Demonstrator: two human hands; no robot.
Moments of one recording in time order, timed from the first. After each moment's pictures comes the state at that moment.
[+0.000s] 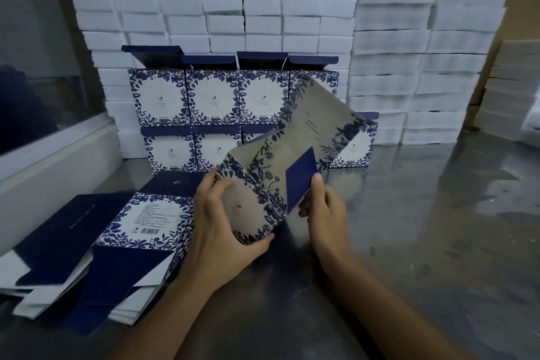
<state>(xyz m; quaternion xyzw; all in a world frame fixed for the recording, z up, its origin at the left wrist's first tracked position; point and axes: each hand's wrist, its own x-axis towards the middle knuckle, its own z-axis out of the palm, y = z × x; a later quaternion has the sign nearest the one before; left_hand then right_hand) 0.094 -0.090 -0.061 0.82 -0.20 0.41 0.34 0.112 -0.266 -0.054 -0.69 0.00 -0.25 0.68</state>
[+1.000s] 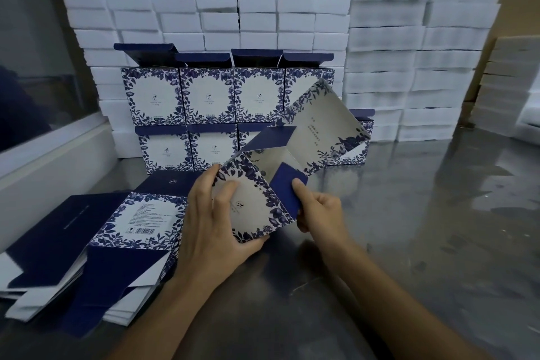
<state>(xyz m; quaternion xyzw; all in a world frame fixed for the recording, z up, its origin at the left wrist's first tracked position) 0.093 -0.090 -0.055 0.88 -0.15 0.41 0.19 0.102 -0.273 -0.038 -0.68 0.00 -0.09 0.73</state>
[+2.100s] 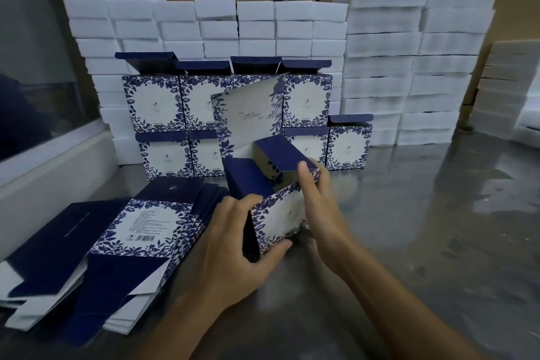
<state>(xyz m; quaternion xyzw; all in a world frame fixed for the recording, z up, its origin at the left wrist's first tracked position) 0.078 -0.101 -0.059 0.83 -0.27 0.37 0.32 0.102 -0.269 -0.022 -0.67 -0.06 -0.12 0.73</state>
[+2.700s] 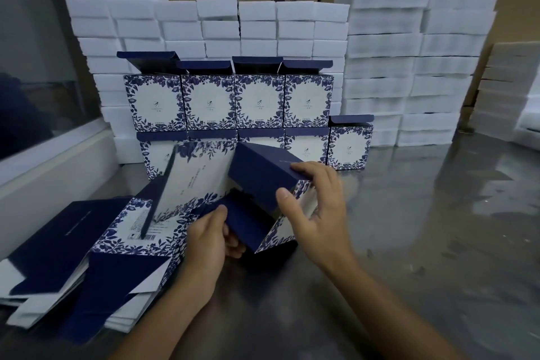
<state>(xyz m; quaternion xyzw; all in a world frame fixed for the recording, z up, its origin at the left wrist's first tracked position) 0.097 -0.096 -0.060 0.65 0.06 0.14 0.75 0.089 -0.268 -0.029 -0.75 -0.17 -0.40 0.50</state>
